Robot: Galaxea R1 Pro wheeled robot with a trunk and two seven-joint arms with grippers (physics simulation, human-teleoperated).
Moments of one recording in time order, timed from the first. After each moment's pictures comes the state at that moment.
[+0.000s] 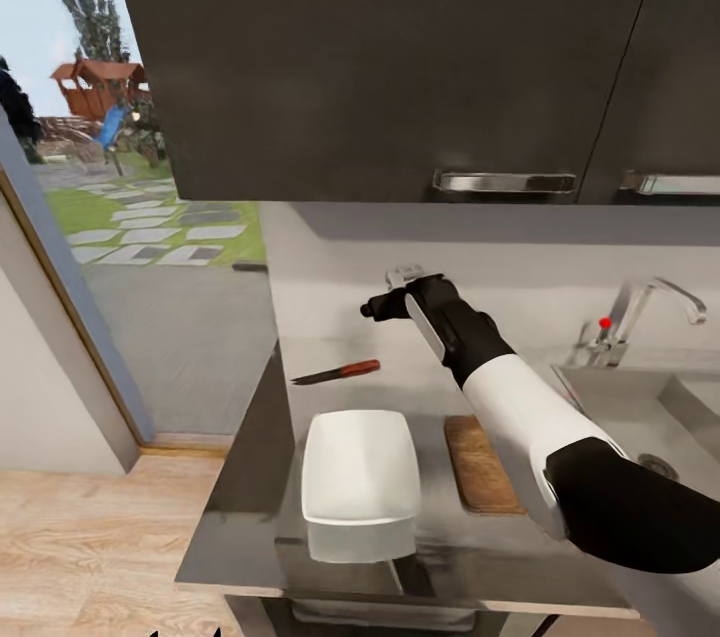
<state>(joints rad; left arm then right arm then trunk) 0.22 0.04 0.07 -1.18 0.07 -0.11 -0.07 -1.20 0.17 0.29 -0.68 -0.11 0.76 0.06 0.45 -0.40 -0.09</state>
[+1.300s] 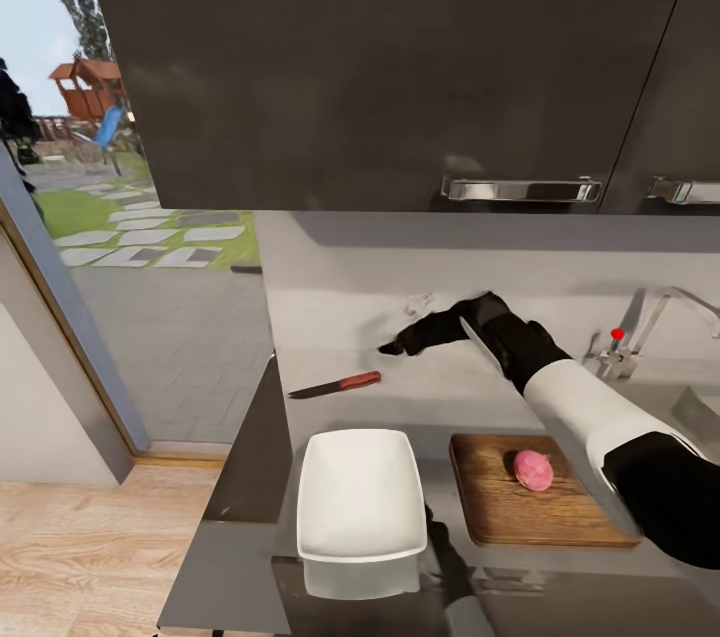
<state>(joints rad) 0.22 0.04 0.07 -1.18 0.07 -0.11 -0.07 -1.20 -0.06 0.50 -0.60 -0.05 0.59 0.75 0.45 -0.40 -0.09</state>
